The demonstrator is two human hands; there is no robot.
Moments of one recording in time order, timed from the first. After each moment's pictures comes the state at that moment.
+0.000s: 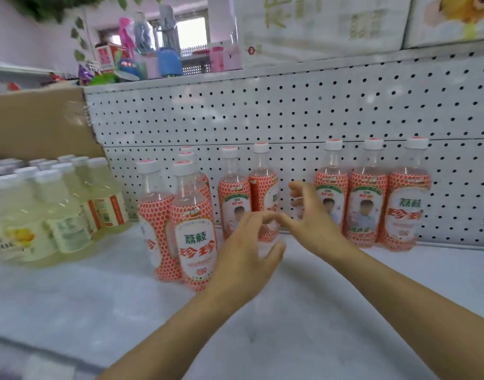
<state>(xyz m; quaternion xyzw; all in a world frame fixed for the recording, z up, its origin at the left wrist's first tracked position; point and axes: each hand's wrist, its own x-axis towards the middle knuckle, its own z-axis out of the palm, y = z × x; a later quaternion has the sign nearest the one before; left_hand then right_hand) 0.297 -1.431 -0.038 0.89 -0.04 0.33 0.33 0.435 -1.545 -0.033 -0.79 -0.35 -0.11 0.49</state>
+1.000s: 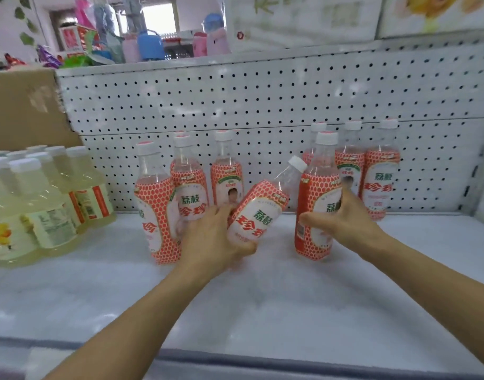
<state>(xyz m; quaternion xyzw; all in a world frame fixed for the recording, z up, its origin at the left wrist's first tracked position) 0.285 -1.378 -0.047 0.95 0.10 0.25 0.15 0.389 -1.609 -0.037 -0.80 -0.21 -0.05 0.56</state>
